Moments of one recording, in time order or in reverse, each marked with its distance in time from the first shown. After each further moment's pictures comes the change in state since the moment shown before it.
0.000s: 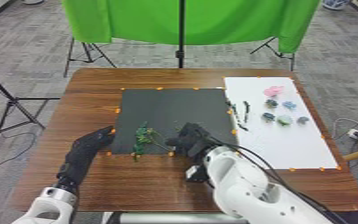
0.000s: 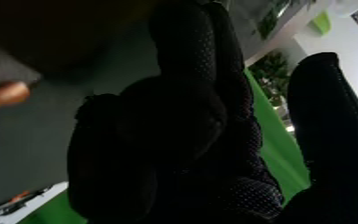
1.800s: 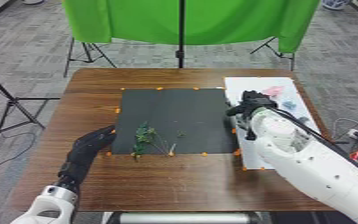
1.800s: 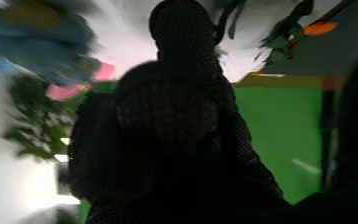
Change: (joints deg) left arm -0.6 -0.1 0.2 -0.2 0.0 -0.2 -1.0; right arm 19.0 9.9 -2.9 18.0 -12.8 -10.6 8.5
